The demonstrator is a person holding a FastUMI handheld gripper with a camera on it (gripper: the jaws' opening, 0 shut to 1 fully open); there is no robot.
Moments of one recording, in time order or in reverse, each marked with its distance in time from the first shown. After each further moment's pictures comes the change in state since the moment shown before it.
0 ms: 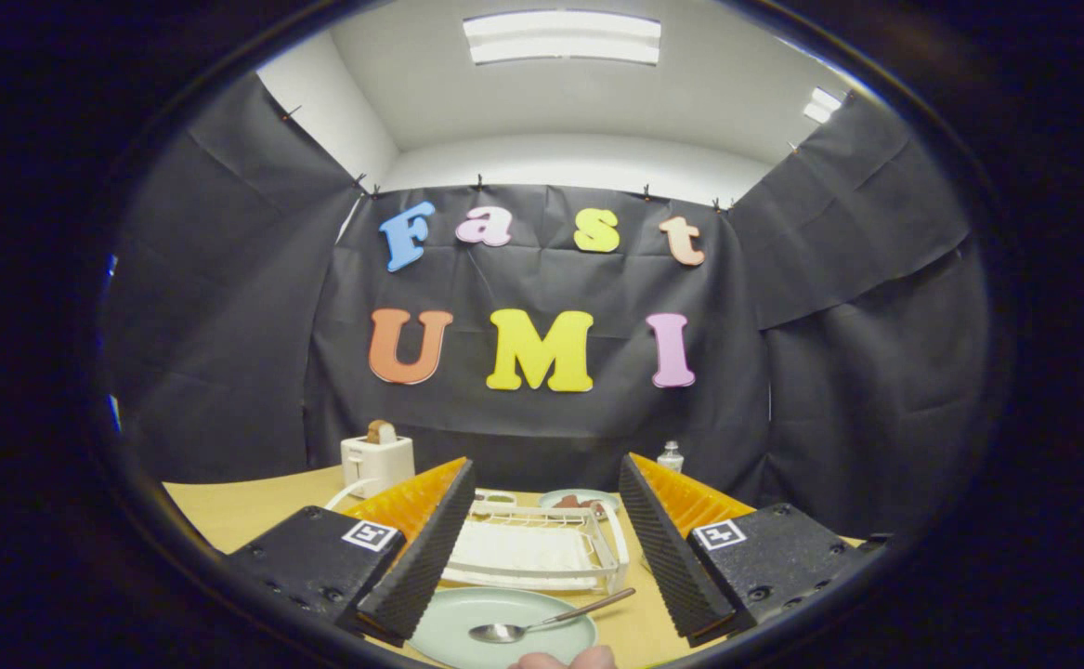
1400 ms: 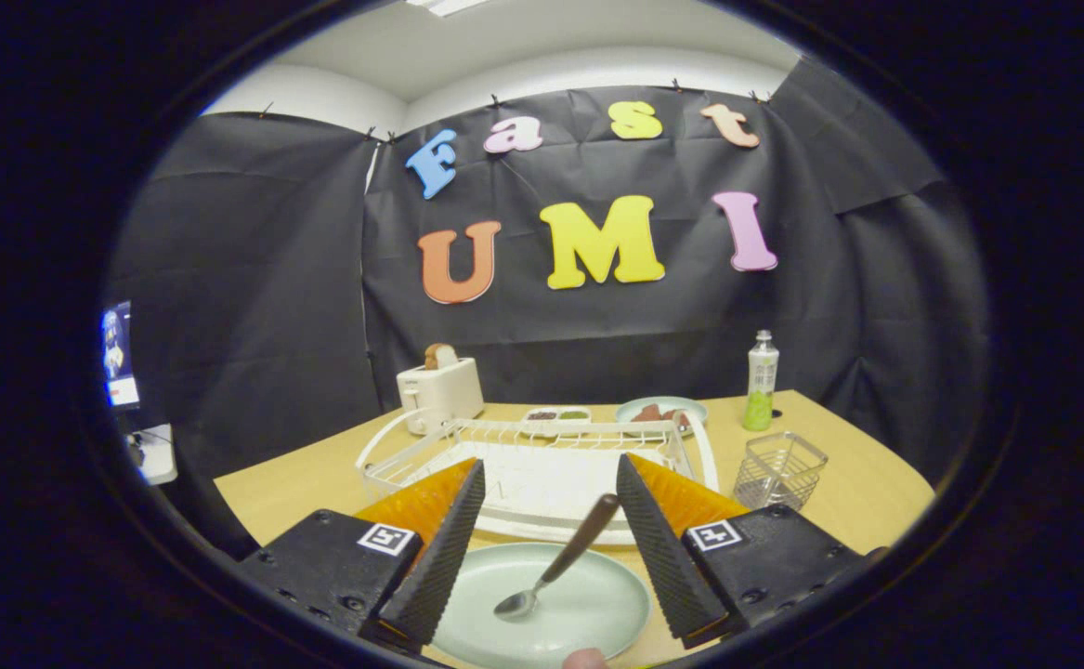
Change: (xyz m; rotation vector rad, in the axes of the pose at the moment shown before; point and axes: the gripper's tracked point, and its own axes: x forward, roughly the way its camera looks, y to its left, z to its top) arm 0.059 0.000 -0.074 0.077 0.299 0.240
